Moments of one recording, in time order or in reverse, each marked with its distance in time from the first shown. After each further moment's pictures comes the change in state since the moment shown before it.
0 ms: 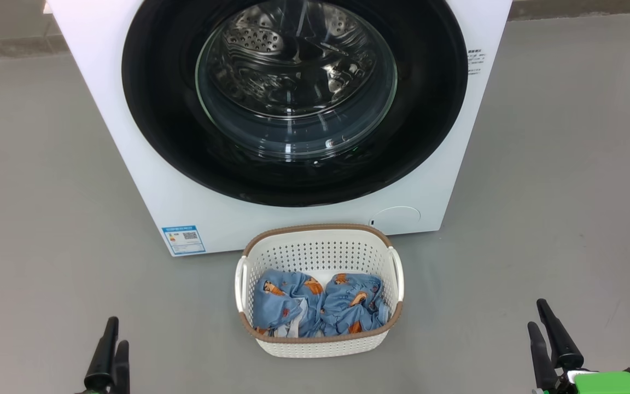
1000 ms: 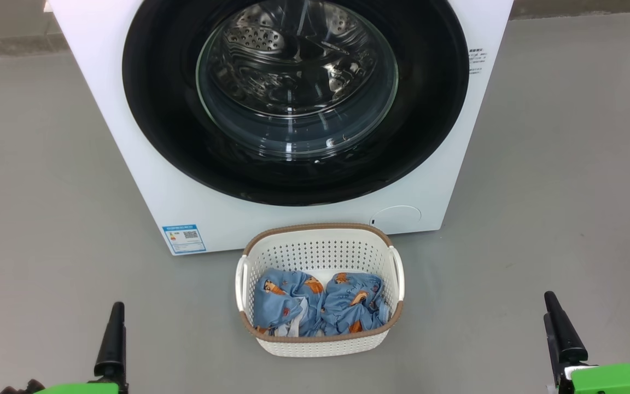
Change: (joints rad) left arm -0.008 0.022 -0.068 -0.048 0.156 0.000 -0.089; right arm 0.000 -0.042 0.029 -0.031 -0.164 0.000 -0.092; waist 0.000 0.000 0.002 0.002
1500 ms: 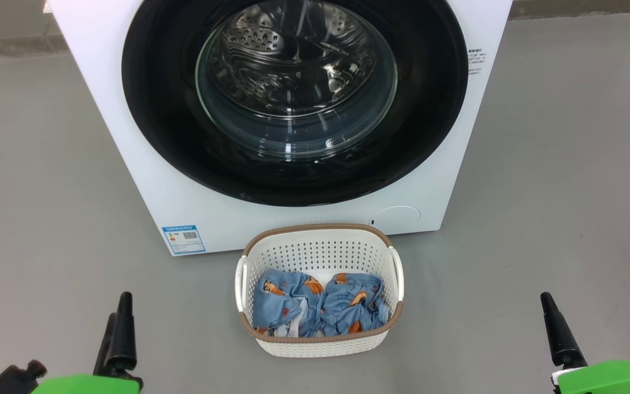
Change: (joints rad) left arm 0.000 -0.002 -0.001 -0.043 0.319 0.000 -0.044; right arm -0.001 -0.022 0.008 0.009 -0.281 0.000 -0.046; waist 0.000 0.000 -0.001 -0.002
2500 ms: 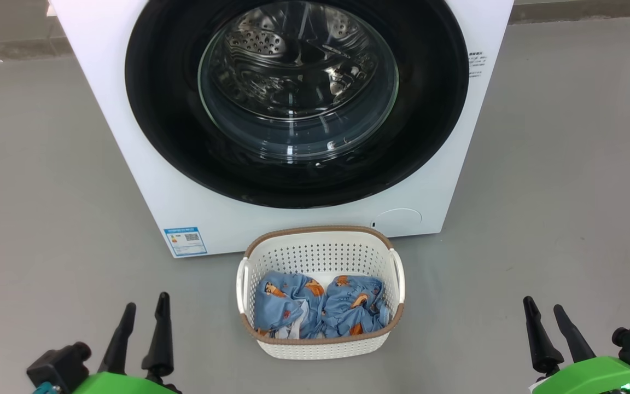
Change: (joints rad) left arm 0.000 0.005 -0.067 0.001 0.539 -0.001 -0.087; right arm -0.001 -0.001 -0.007 -0.004 -0.562 0.000 -0.068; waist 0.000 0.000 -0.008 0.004
